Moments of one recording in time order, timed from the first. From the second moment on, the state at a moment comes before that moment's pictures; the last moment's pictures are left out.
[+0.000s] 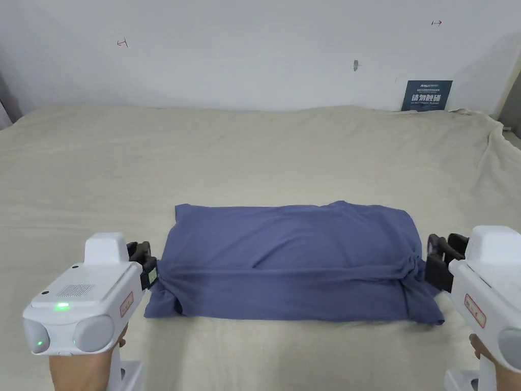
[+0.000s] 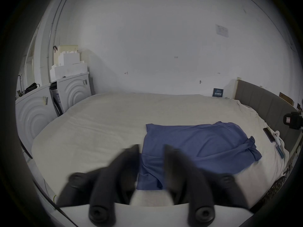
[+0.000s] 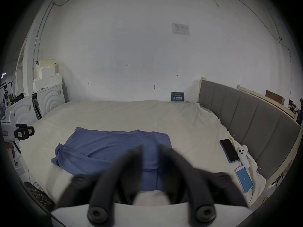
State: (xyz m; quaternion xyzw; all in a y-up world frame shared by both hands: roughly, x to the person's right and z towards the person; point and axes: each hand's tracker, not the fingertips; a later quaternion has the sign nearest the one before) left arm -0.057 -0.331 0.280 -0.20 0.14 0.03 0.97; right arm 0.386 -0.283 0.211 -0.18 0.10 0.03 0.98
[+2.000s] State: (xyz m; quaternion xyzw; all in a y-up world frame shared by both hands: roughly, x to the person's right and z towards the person) left arm -0.125 -0.422 0.179 -0.44 0.09 0.10 0.89; right arm 0.419 -0.465 0.069 -0.48 0.06 -0.01 0.88
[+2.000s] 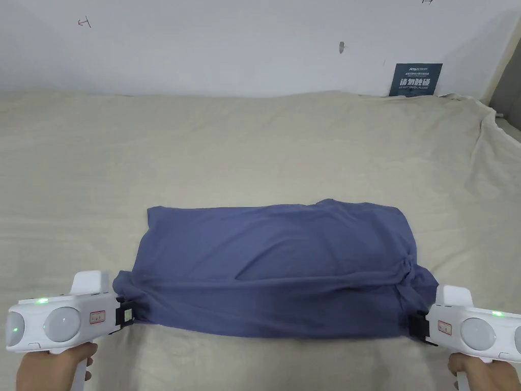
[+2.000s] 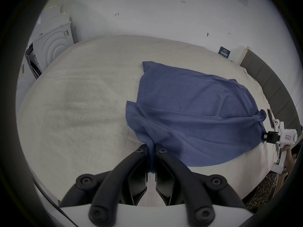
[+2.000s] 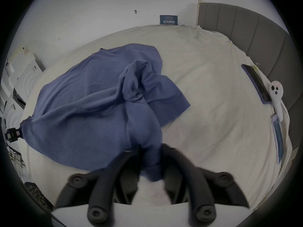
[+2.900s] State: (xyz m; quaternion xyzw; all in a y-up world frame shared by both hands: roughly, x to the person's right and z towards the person) left arm -0.130 -0.464 0.294 -0.49 0.11 0.14 0.85; right arm 0.478 -0.455 0.204 -0.49 0.07 -0.03 0.87
